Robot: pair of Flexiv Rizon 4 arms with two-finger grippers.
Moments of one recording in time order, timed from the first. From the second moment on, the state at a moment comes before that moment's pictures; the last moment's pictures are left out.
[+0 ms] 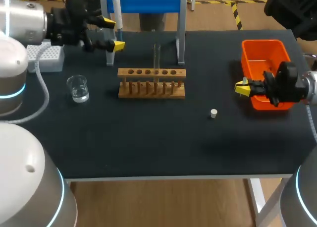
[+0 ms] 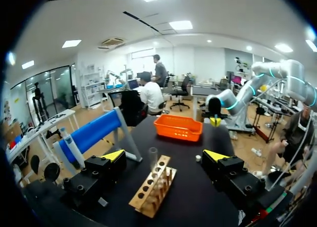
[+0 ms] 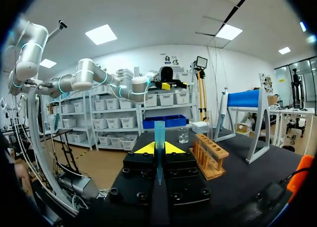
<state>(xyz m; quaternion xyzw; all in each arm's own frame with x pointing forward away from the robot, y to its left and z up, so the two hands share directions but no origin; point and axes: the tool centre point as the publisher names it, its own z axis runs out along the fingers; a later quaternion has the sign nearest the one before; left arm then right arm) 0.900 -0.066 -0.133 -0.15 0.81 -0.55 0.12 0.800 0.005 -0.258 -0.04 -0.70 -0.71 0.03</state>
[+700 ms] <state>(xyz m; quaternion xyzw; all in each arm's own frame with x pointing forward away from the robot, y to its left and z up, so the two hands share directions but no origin) 0.960 -0.057 -0.134 -0.30 0.74 -0.54 0.26 0.800 0.005 -0.258 -0.04 -0.70 -0.71 0.03</state>
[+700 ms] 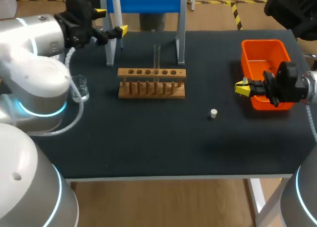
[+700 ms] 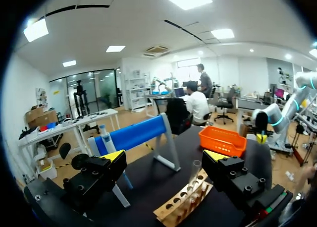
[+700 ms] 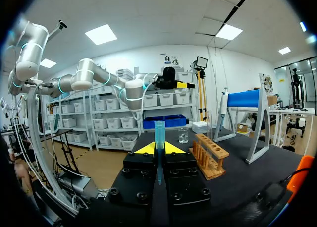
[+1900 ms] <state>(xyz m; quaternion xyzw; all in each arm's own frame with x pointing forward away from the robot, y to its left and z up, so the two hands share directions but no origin) 1.050 -0.049 -0.172 -0.50 0.61 -0.48 0.38 0.800 0.005 -0.258 -0.04 -0.70 -0.71 0.03</state>
